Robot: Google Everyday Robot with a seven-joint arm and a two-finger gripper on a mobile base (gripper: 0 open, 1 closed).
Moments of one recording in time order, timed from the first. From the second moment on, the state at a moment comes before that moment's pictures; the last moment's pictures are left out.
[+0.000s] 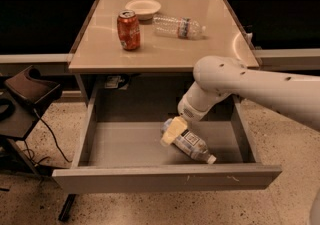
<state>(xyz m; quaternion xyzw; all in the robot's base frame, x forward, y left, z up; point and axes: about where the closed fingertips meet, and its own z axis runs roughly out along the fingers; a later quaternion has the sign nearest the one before) 0.566 -0.072 0.647 -0.46 0.87 0.13 0.13</state>
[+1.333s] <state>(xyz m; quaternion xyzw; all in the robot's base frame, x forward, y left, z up) 0.558 -0.056 0.610 -0.40 0.90 0.13 0.09</state>
